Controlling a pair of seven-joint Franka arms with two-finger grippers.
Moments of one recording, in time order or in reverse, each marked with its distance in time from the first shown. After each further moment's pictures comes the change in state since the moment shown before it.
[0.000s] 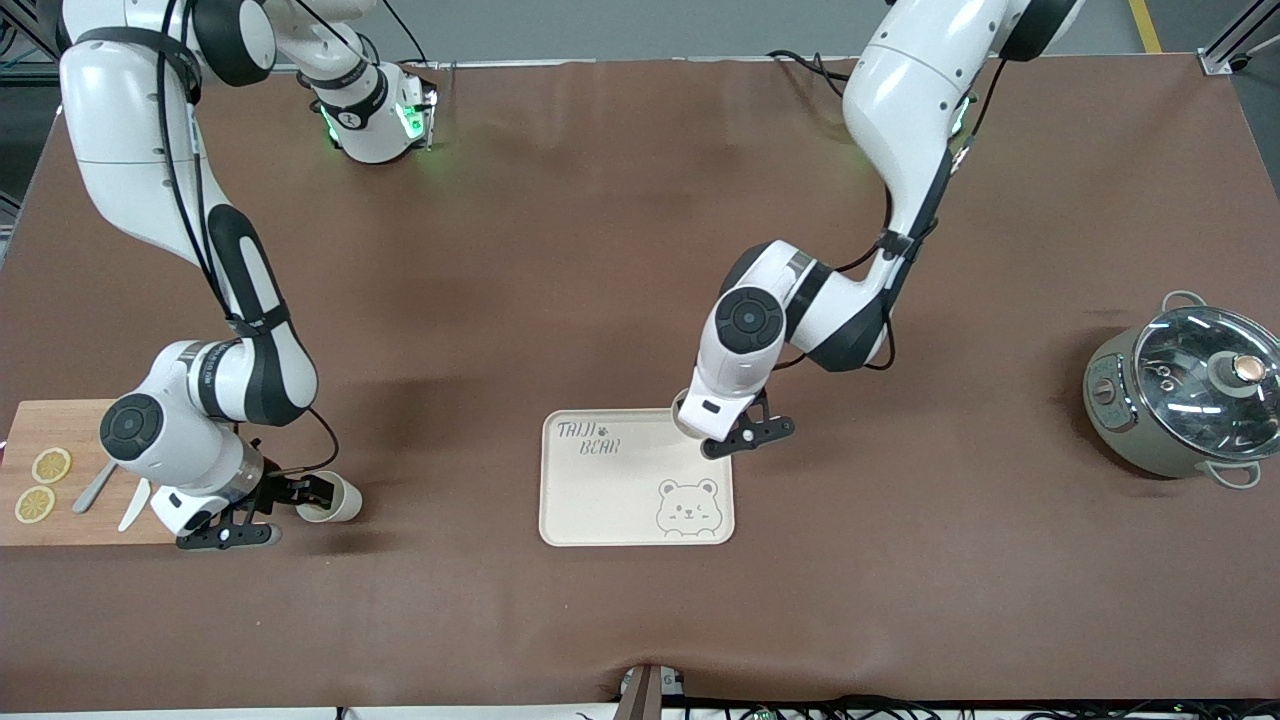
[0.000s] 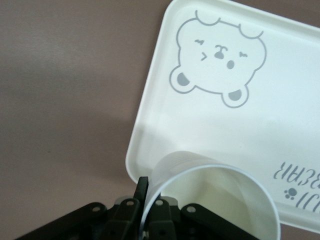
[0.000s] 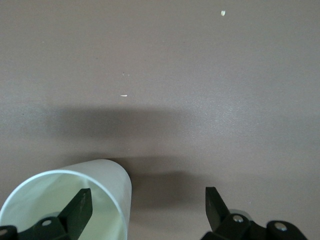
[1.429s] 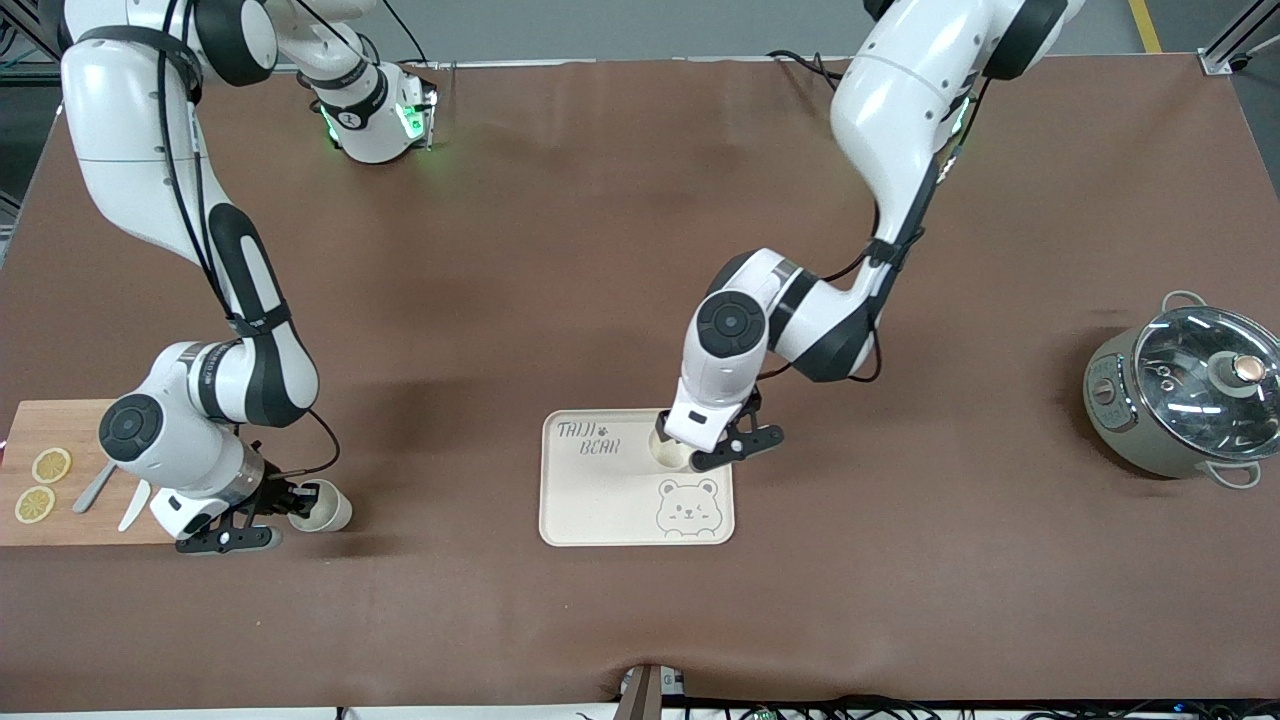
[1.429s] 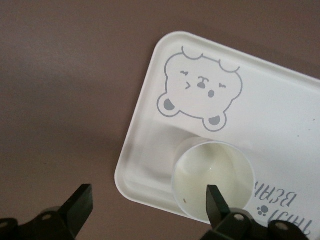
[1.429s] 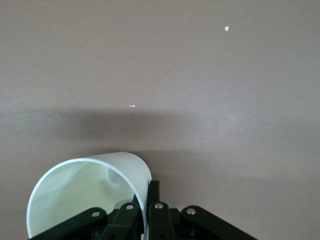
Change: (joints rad) left arm 0.008 -0.002 0.006 0.091 0.032 -0.053 -0.047; right arm 0.006 0.000 0.003 0.033 0.002 -0.023 0.000
